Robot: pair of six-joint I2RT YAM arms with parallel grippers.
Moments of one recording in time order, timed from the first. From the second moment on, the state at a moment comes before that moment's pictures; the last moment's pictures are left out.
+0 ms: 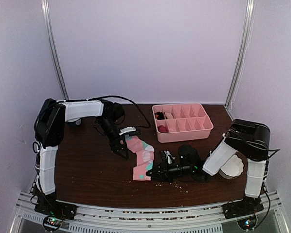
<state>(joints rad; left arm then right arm) -0.57 2.15 1.69 -1.12 0.60 0.69 0.92 1.97 0.61 0.99 -0.56 1.38</state>
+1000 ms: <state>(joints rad) -0.44 1.92 1.67 -0.80 -0.13 0.51 1.01 1.72 0.88 -0.12 -0.25 0.74</state>
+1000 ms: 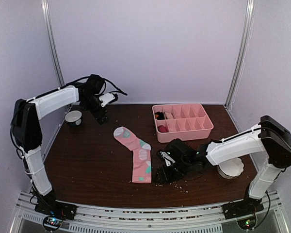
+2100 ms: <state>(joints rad) -0.34 1.65 1.25 -0.89 0.58 0.78 1.19 1.83 0.91 0.09 0.02 -0.42</state>
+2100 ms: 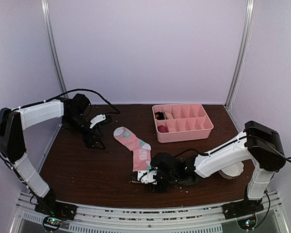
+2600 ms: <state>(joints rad) -0.39 1.55 1.17 -0.91 0.61 0.91 1.08 1.88 0.99 0.05 -0.20 -0.21</state>
